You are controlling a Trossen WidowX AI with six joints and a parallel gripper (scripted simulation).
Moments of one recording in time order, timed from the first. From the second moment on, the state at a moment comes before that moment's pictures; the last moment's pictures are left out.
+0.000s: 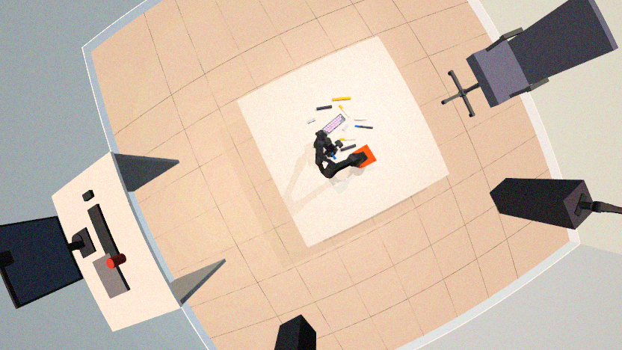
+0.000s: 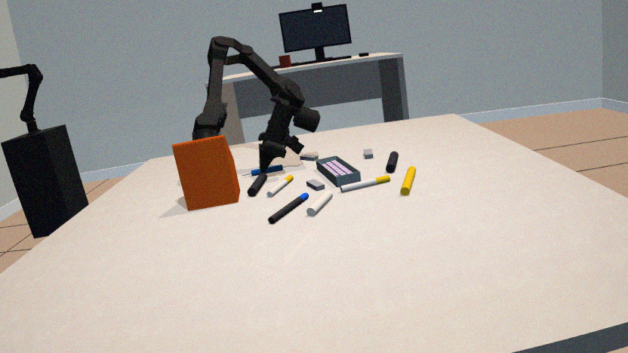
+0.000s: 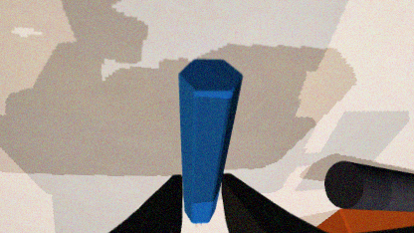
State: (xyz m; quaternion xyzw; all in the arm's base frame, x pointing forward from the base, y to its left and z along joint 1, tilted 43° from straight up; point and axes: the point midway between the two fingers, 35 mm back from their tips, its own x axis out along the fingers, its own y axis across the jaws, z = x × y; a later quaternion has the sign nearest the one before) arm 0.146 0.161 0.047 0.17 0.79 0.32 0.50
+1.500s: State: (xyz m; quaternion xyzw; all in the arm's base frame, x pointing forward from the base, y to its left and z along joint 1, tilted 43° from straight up) arm 0.206 0.090 0.021 0.19 0.68 0.15 0.70
